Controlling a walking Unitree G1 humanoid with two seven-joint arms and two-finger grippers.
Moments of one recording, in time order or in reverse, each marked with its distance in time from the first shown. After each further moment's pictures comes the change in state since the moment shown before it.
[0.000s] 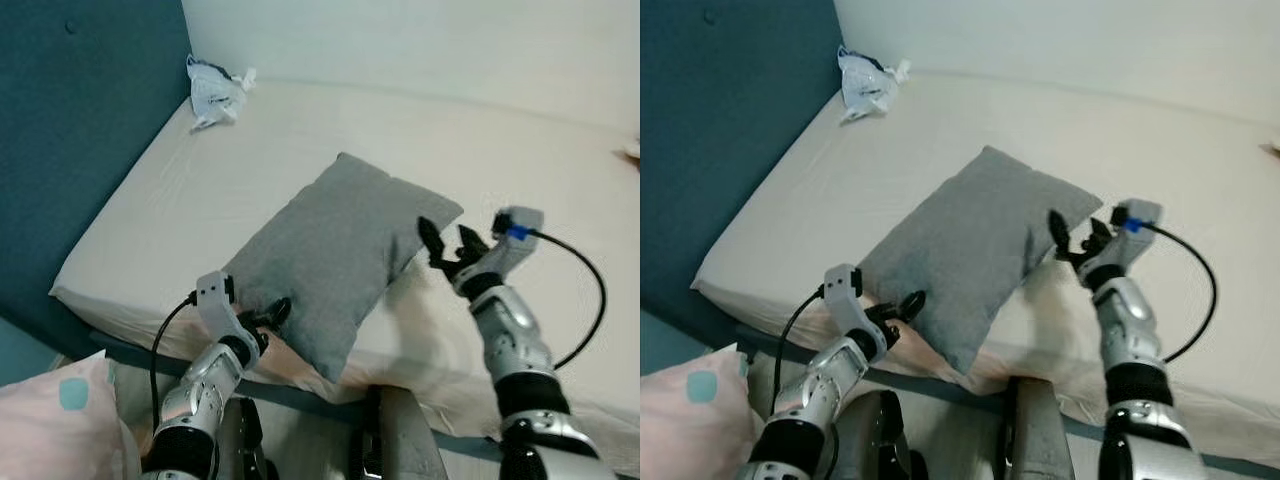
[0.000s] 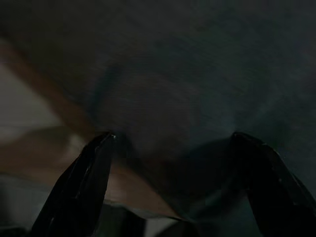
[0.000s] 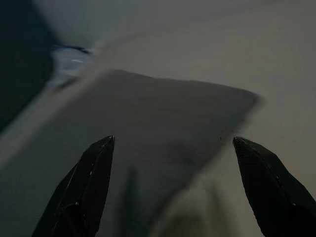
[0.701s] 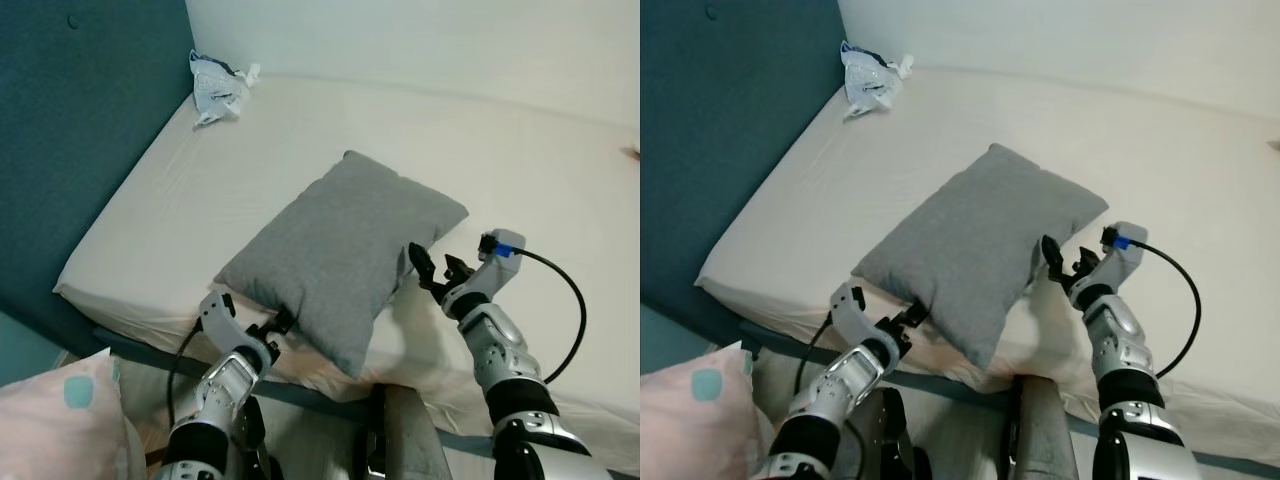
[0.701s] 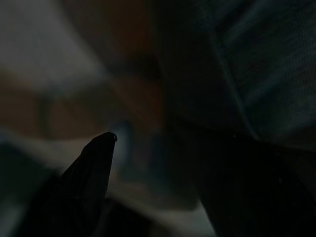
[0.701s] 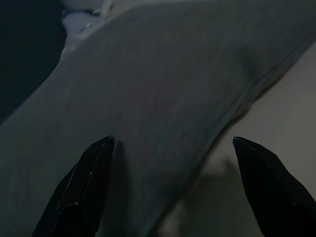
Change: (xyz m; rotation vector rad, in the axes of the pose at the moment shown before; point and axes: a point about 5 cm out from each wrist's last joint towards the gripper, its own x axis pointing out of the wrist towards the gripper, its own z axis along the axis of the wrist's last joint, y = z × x) left arm 0.009 -0.021 -0.024 -0.498 0.083 -0.045; right arm -0.001 0.028 -0.046 0.133 0.141 0.074
